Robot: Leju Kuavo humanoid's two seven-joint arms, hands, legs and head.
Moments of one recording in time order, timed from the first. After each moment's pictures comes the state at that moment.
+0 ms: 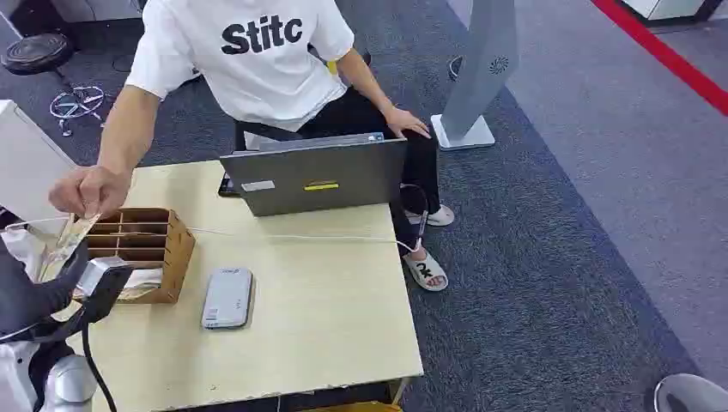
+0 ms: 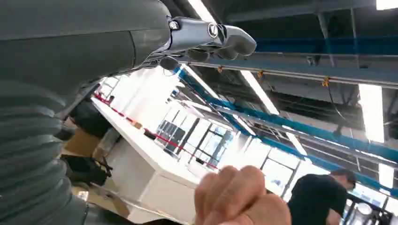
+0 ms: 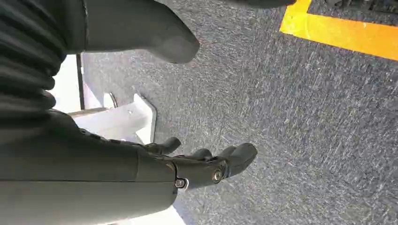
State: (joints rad) left arm -0.21 0.00 0.08 -1.55 -1.12 0.60 -0.22; right arm -0.08 0.24 -0.85 -0.19 1.42 -0.29 0.24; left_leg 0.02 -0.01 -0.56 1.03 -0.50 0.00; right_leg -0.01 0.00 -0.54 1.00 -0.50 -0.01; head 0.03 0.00
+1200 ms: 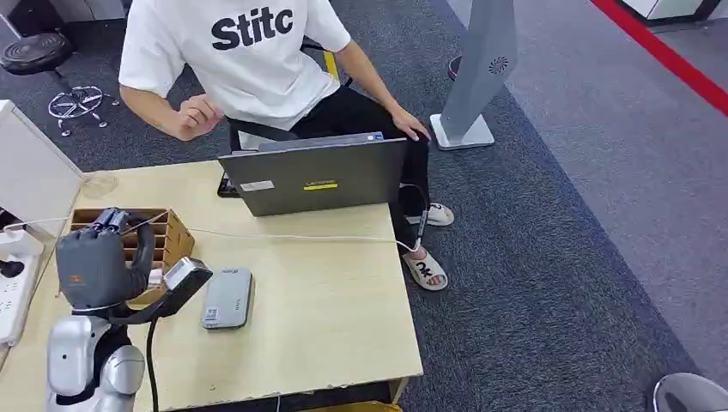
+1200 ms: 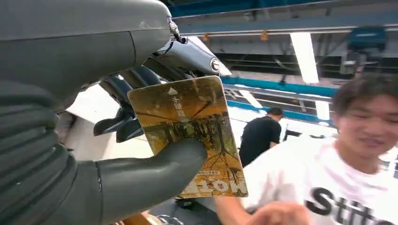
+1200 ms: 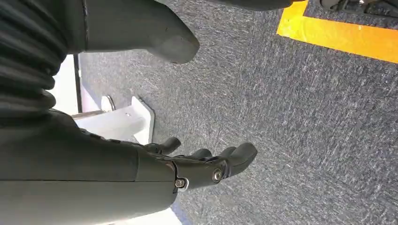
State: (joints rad) left arm -0.20 -0.02 -0.11 -1.52 -1.26 0.46 -0.16; right arm -0.08 0.24 -0.85 -0.19 1.41 -0.29 0.22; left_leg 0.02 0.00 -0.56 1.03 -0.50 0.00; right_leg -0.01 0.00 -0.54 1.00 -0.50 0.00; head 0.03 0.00
